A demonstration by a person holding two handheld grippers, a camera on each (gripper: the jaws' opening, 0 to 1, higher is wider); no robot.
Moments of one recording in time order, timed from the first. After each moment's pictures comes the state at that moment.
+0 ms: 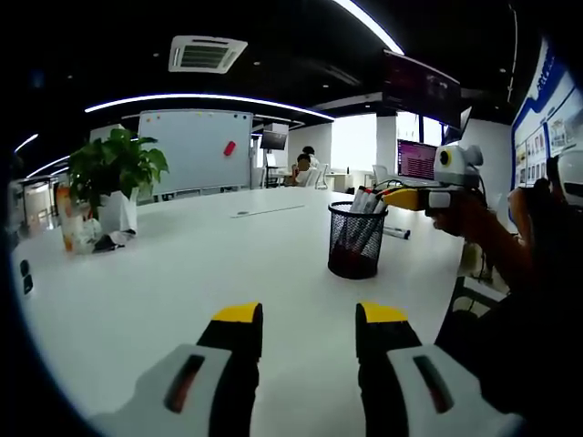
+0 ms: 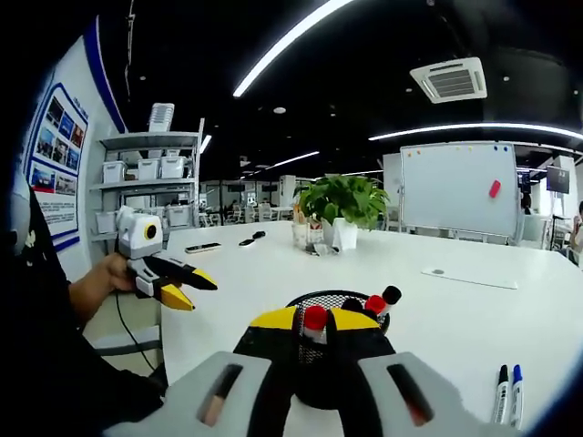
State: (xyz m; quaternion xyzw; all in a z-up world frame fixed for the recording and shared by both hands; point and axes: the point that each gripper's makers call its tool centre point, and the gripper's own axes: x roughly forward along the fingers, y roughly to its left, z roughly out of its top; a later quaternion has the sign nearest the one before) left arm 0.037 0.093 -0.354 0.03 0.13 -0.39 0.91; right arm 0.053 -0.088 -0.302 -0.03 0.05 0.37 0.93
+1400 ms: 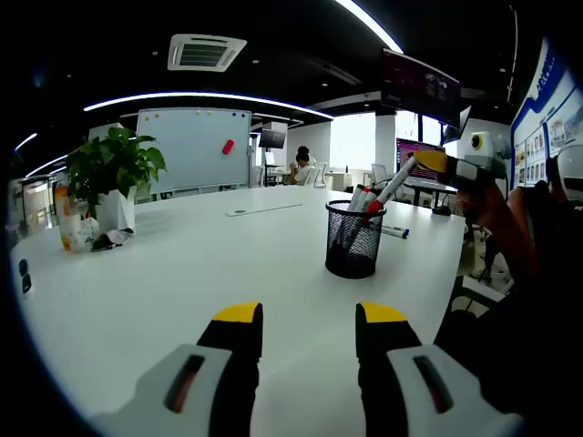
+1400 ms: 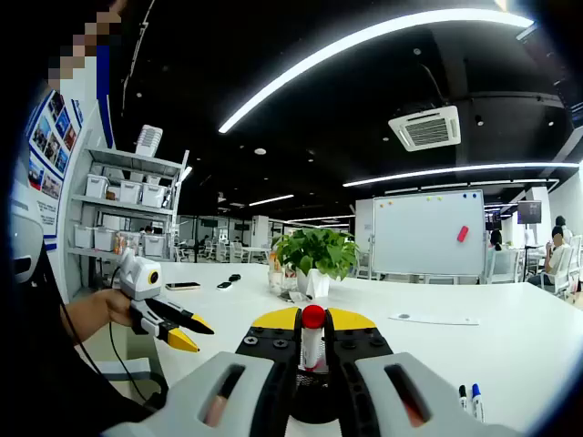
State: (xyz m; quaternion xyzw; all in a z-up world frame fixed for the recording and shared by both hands) left arm 0.037 0.090 -0.356 0.03 0.13 -0.39 0.91; right arm 0.011 -0.119 -0.237 -0.01 -0.06 0.30 0.95
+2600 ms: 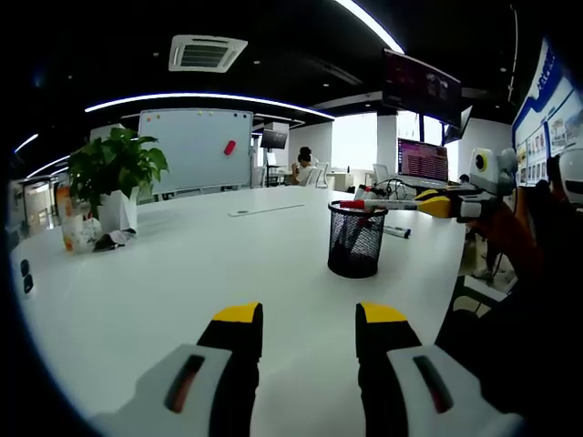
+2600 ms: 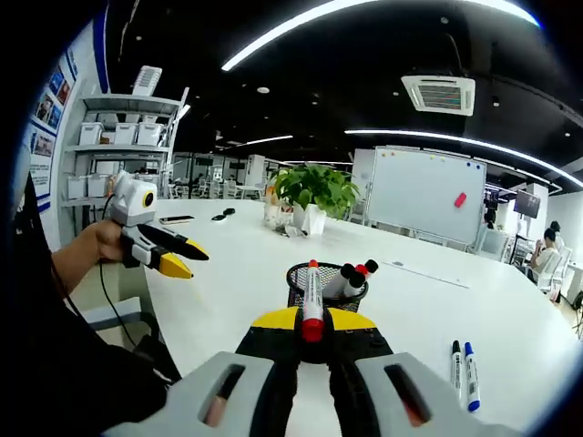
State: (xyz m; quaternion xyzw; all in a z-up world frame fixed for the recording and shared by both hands) left arm 0.037 0.094 -0.355 0.04 0.13 -0.38 0.91; right arm 0.008 -0.112 -0.307 -0.10 0.06 0.28 0.95
